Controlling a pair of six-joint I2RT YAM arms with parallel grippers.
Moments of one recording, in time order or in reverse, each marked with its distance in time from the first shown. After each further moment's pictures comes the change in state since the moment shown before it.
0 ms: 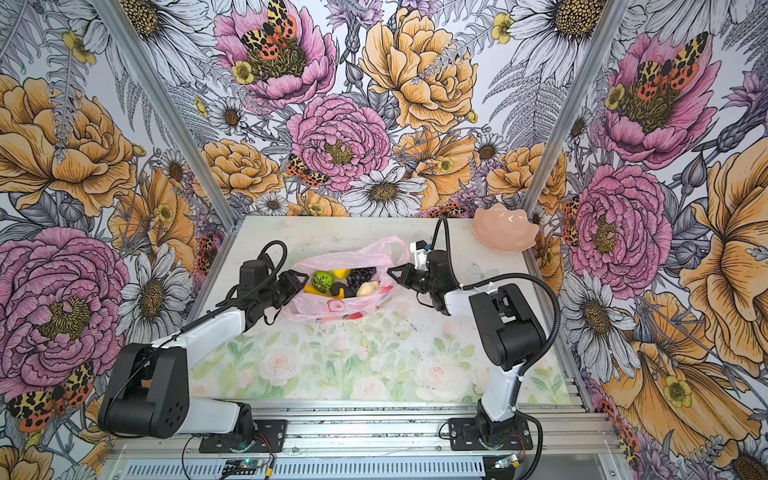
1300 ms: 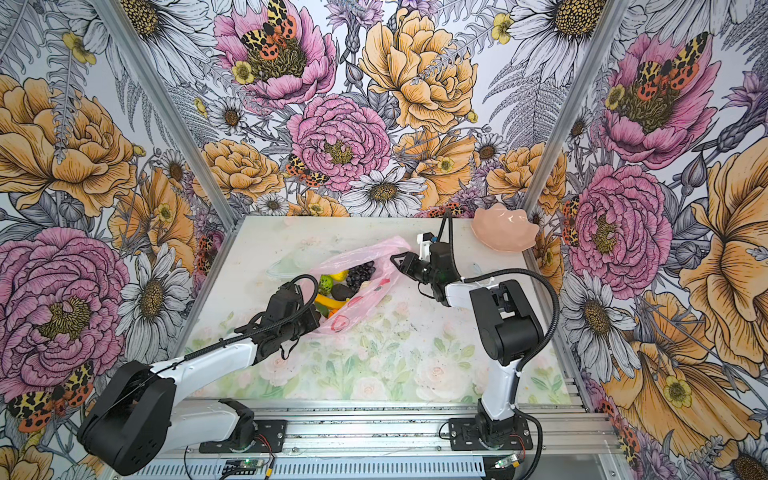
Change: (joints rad) left arm -0.298 -0.096 -0.232 0.044 -0.183 0.025; right arm -0.042 0.012 0.090 -0.095 0.113 0.017
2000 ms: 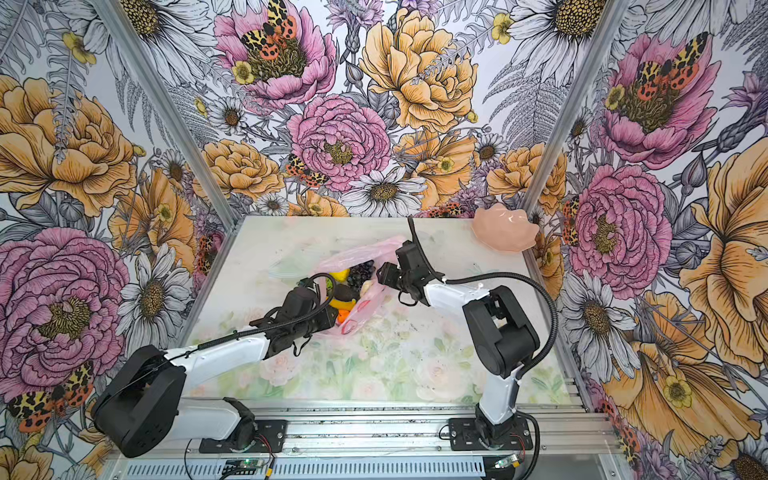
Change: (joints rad) left arm -0.113 0.068 0.098 -0.052 -0.069 0.045; right arm 0.212 -0.014 0.151 -0.482 0.381 -0.113
